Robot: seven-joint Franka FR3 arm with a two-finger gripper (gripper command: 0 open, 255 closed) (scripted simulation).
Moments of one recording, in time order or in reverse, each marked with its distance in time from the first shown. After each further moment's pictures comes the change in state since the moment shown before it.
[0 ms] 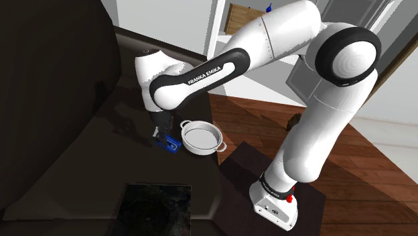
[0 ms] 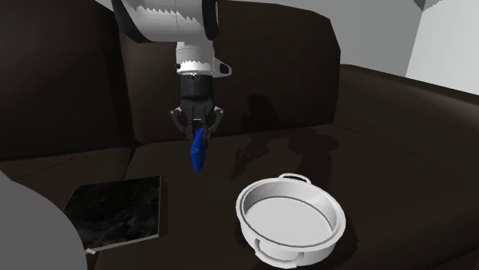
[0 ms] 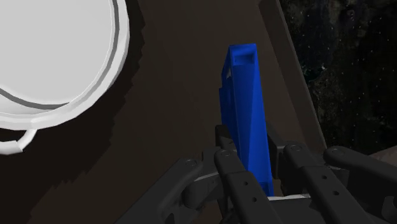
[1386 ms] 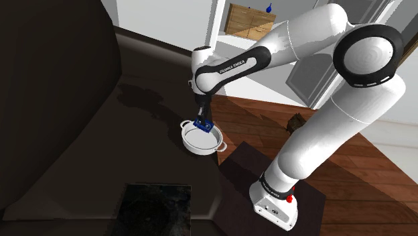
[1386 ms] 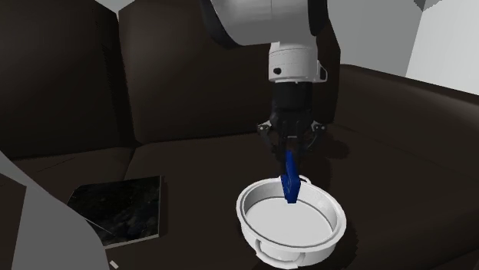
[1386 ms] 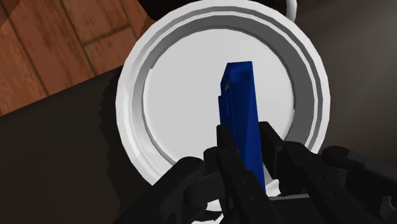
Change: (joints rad) arm -0.216 -0.214 -0.230 -0.265 -0.061 0.073 -0.412
